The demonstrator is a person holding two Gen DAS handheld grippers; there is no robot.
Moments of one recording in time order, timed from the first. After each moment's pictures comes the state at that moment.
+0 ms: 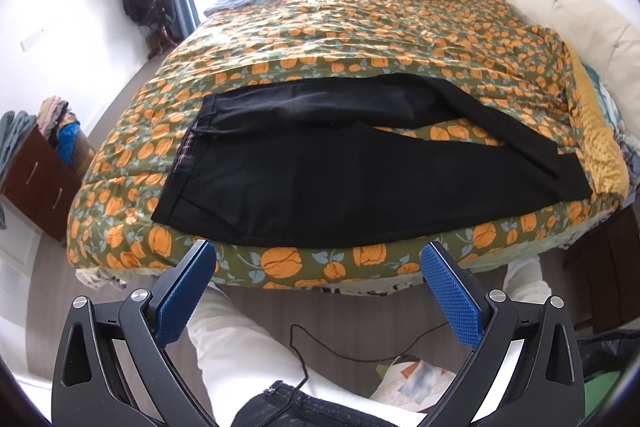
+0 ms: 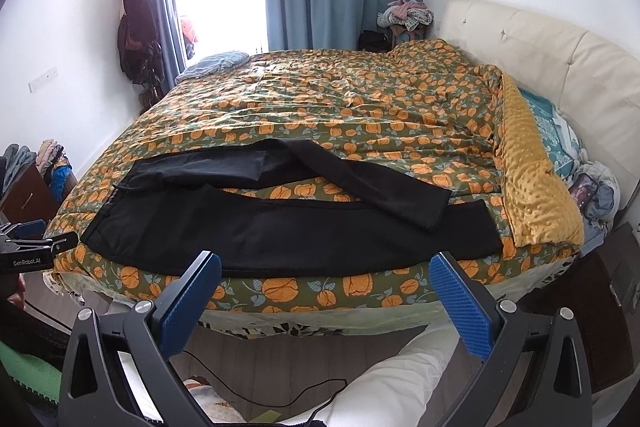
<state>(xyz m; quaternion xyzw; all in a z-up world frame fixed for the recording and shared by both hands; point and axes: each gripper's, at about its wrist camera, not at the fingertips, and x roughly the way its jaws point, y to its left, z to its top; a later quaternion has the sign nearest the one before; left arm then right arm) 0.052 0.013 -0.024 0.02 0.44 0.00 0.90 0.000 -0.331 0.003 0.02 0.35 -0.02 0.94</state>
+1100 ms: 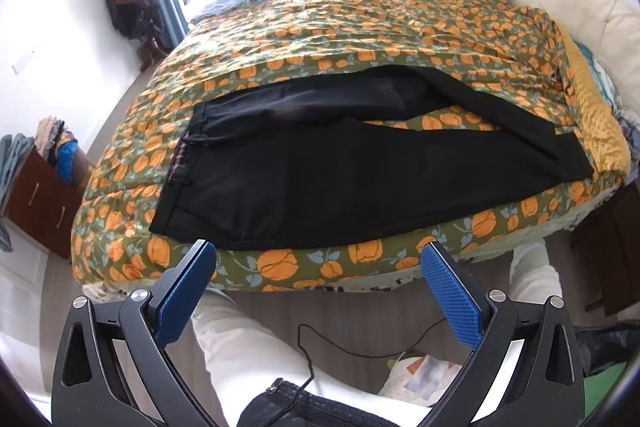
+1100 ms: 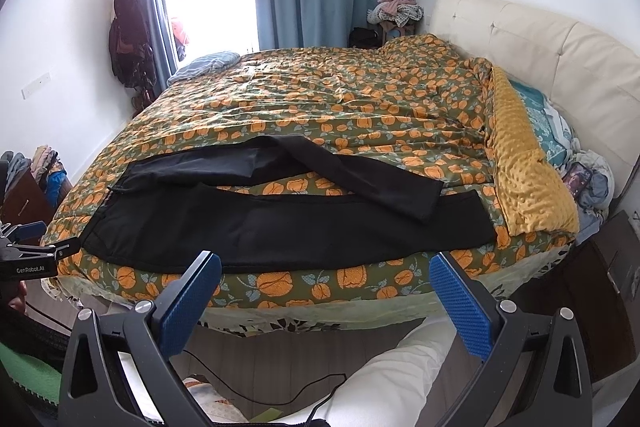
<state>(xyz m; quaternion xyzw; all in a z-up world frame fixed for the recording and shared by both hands) 0.054 -0.007 -0.026 0.06 0.44 -0.01 0.89 -0.008 -0.340 -0.001 0.03 0.35 -0.04 0.93</state>
